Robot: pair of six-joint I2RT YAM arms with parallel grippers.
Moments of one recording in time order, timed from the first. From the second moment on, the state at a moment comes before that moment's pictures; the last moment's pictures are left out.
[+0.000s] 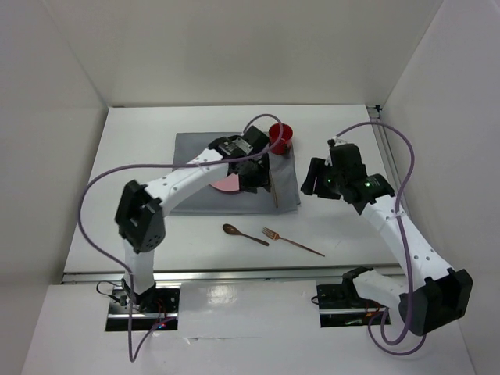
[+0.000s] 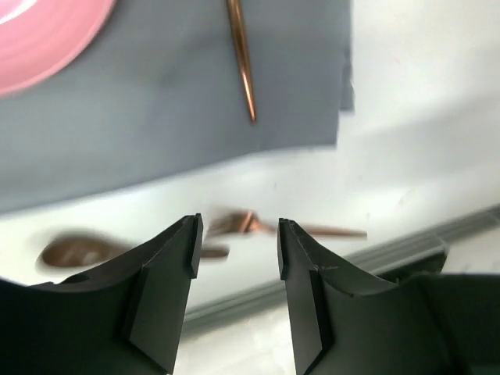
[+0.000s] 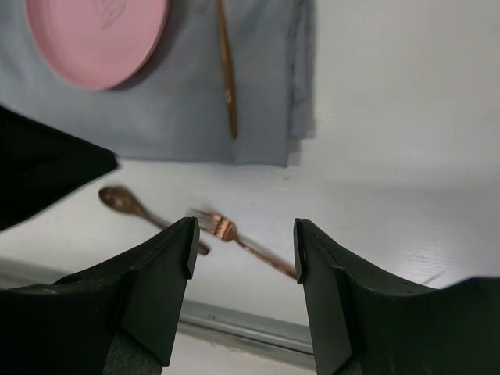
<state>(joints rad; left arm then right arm) -0.73 2.01 1.79 -0.87 0.05 -0.80 0.31 1.11 1.05 -0.74 0.01 0.48</state>
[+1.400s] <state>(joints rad) -0.13 1.28 1.53 -1.09 -0.03 -0.62 1.01 1.80 1.08 -0.36 0.03 0.19</state>
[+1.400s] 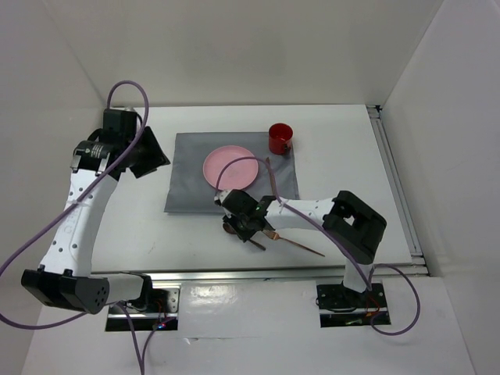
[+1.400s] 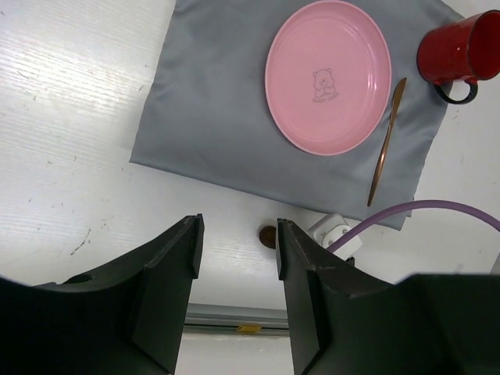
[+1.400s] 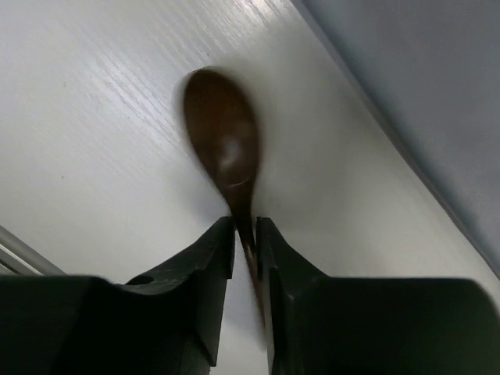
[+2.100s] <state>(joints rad) -0.08 1.23 1.50 -1.07 0.05 -0.60 0.86 1.64 1.25 -0.53 0.18 0.34</state>
